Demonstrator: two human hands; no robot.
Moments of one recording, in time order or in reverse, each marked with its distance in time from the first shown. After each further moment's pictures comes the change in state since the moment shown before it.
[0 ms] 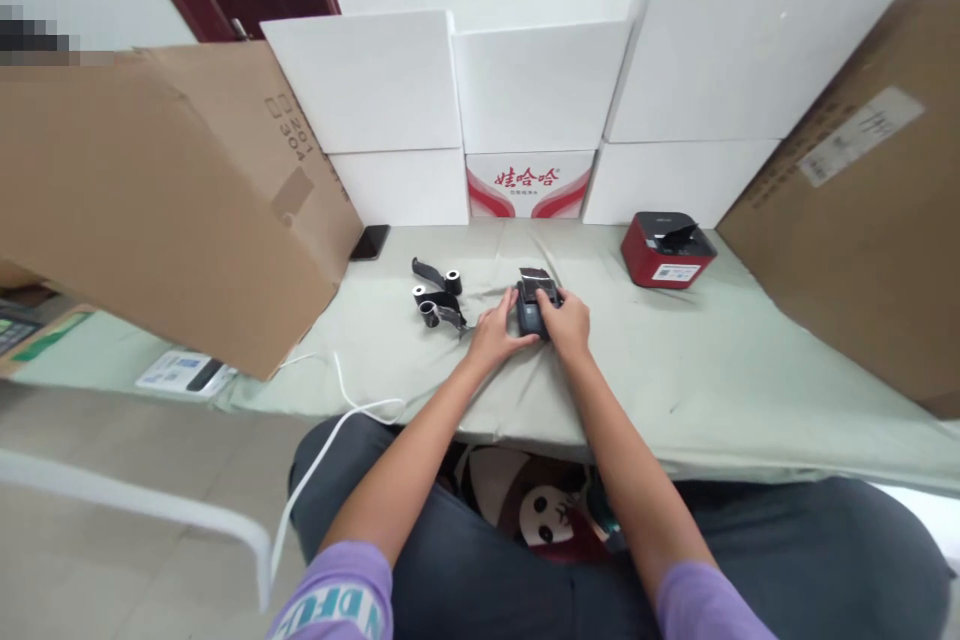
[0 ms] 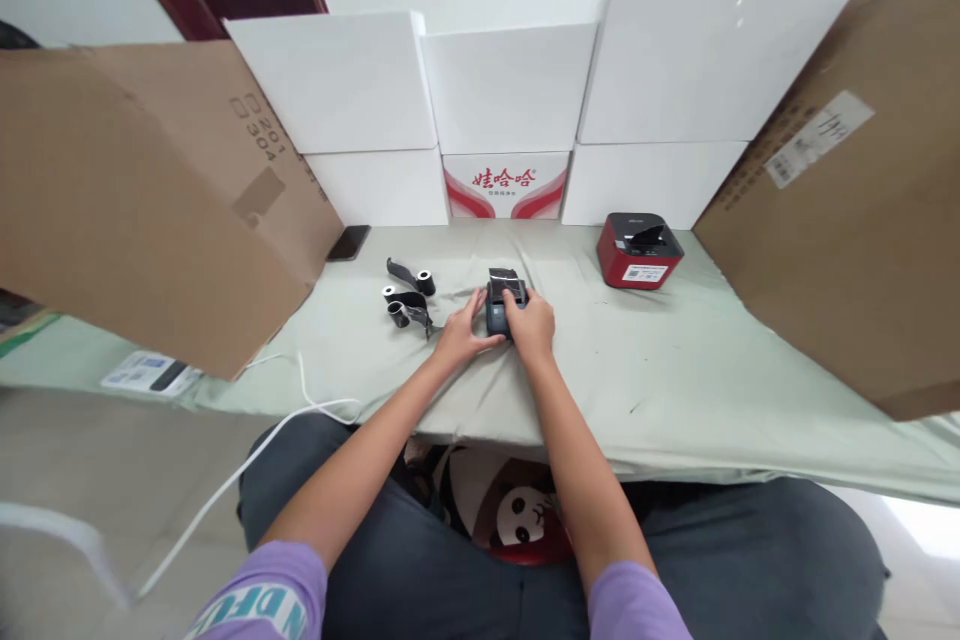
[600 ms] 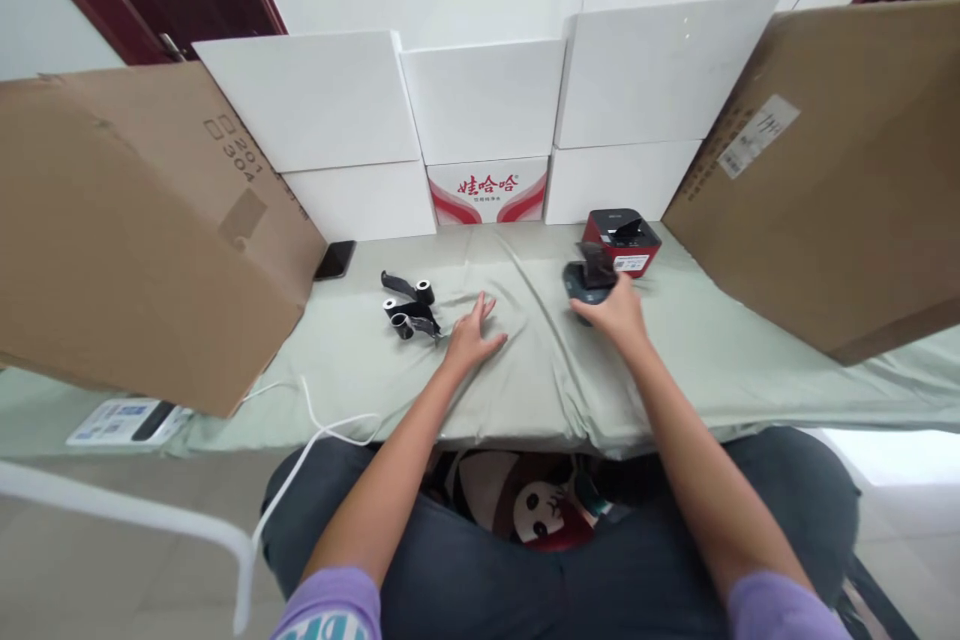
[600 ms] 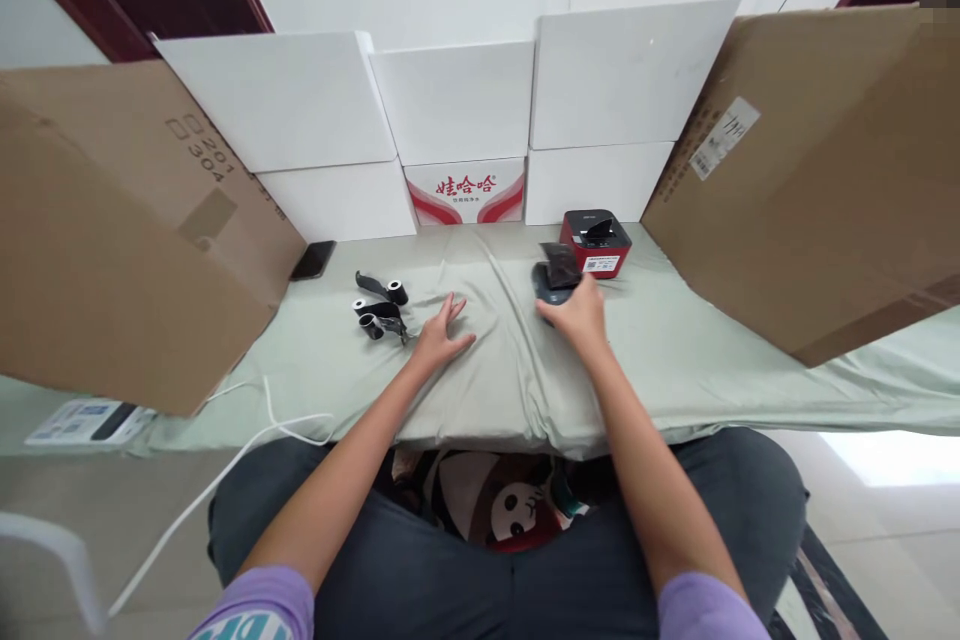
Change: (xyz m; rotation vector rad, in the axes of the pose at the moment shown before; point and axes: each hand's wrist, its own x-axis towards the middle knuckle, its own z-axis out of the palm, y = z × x) left_hand 0.001 -0.009 0.004 -0.002 -0.035 0.044; right_hand 0.011 0.065 -0.114 -0.059 0.256 -0.078
